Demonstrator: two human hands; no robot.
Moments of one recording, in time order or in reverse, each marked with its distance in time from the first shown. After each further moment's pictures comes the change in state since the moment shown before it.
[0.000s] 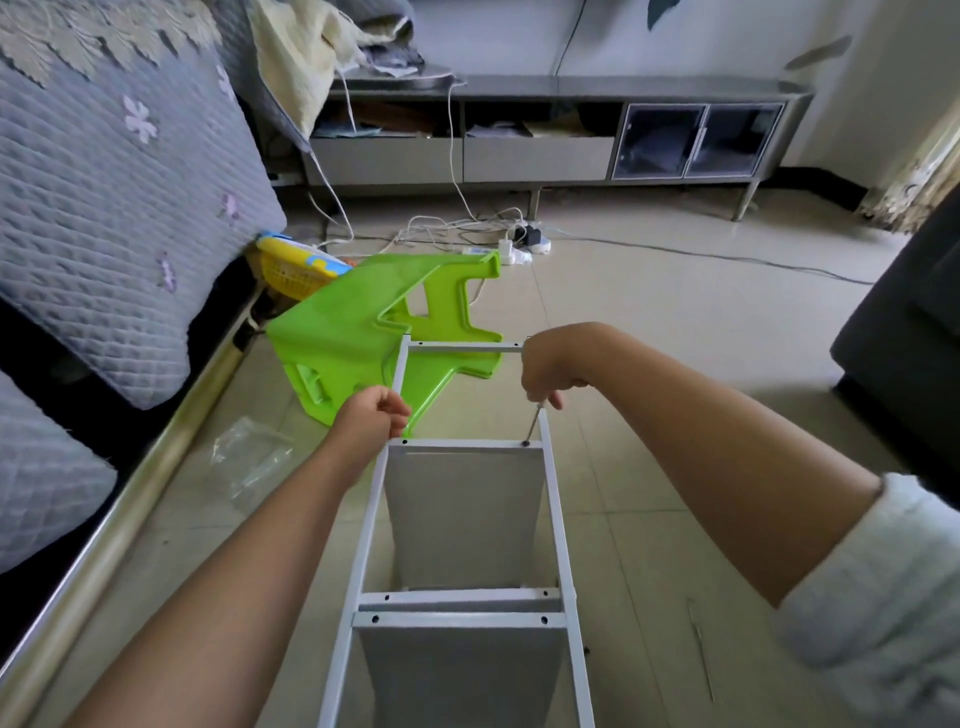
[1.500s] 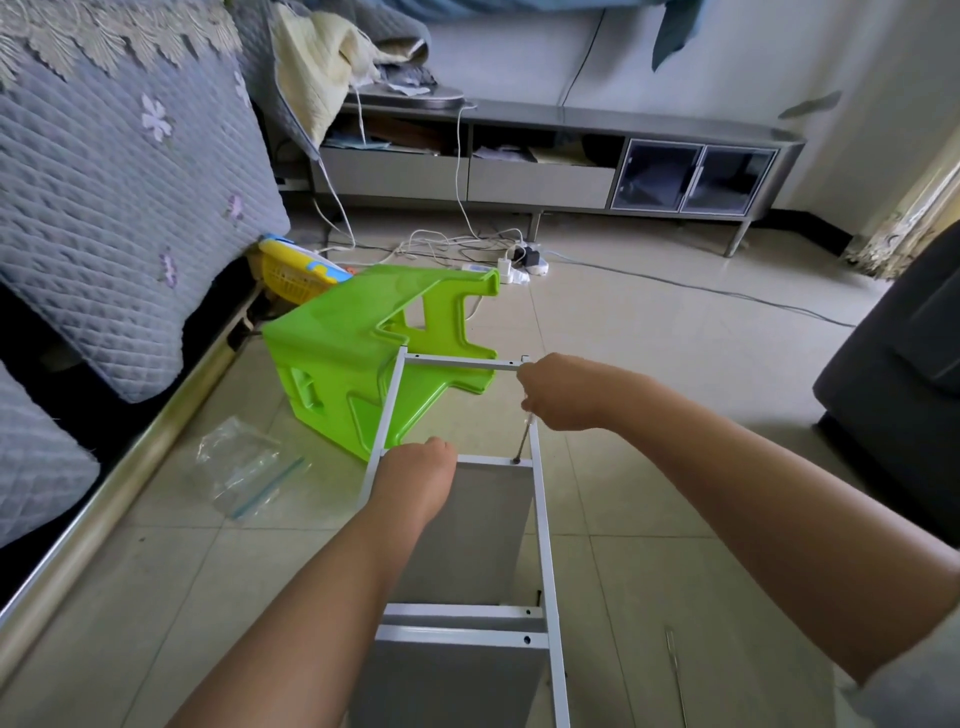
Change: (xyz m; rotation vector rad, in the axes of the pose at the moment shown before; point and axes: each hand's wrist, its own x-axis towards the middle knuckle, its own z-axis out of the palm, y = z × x) left_hand -0.031 -0.013 0.051 1.468 -0.097 0.484; right_hand -0.014 0.013 0.022 -0.055 0.342 -0.100
